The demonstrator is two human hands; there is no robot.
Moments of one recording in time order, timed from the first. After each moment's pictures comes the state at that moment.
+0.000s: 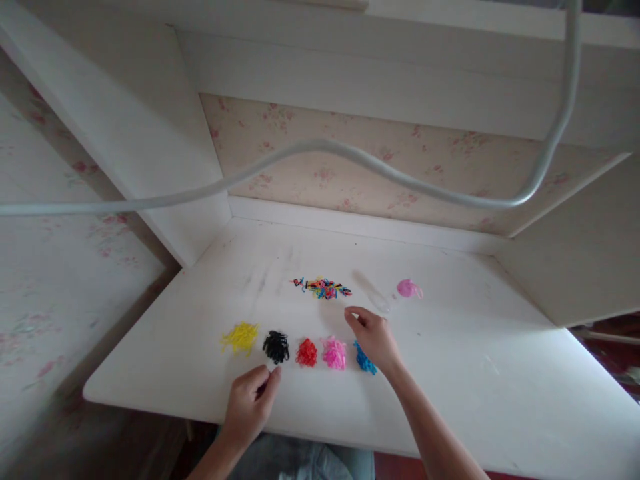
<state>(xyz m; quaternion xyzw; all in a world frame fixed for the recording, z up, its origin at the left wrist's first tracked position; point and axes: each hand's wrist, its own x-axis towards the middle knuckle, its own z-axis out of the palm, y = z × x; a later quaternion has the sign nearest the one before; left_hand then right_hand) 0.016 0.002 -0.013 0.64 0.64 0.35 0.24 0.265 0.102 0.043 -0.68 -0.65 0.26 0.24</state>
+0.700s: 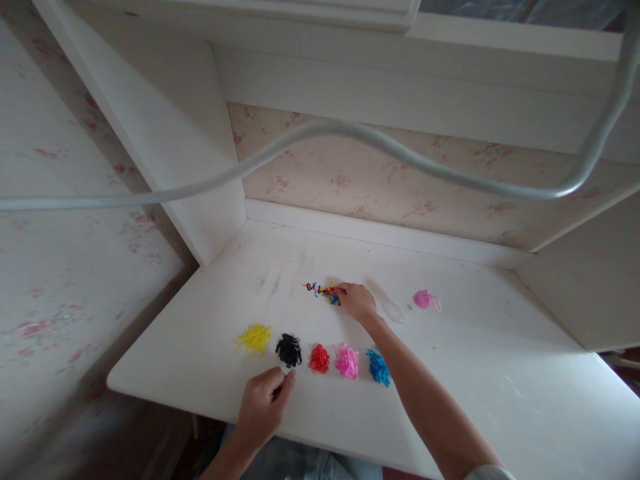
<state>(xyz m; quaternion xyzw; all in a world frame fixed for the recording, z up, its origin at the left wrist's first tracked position) 0.013 0.004 -0.016 0.67 0.63 0.33 0.22 0.222 0.202 0.030 -0.67 -0.72 0.17 0.04</state>
